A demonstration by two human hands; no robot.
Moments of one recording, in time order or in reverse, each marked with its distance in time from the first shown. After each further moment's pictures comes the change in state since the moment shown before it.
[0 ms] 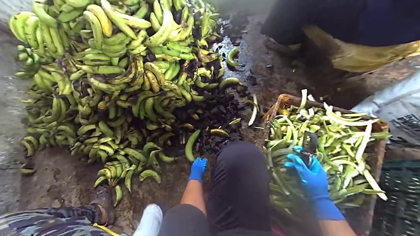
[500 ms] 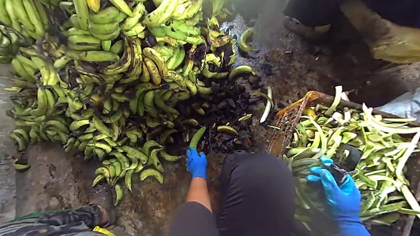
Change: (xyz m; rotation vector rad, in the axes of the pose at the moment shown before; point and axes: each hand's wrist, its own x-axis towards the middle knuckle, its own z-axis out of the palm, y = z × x) left_hand 0.050 0.001 -0.010 0.278 0.354 -0.200; right_hand -0.002 0.020 -0.009 0.037 0.020 -0.068
